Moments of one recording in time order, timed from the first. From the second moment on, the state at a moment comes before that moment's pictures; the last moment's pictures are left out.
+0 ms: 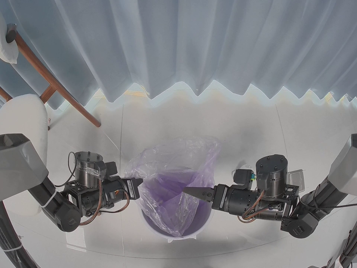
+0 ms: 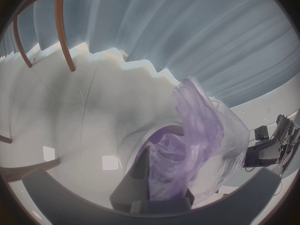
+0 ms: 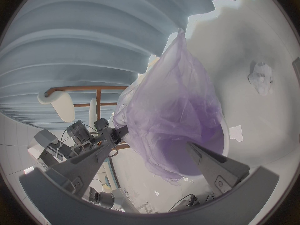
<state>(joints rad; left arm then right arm) -0.42 1.98 -0.50 -1.04 -0.13 -0.42 0.73 1.96 -0.58 -0.99 0.24 0.83</state>
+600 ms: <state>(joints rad) -0.40 1.98 -0.51 -1.04 -0.06 -0.37 0.72 2.00 -0.58 -1.00 0.22 0.83</state>
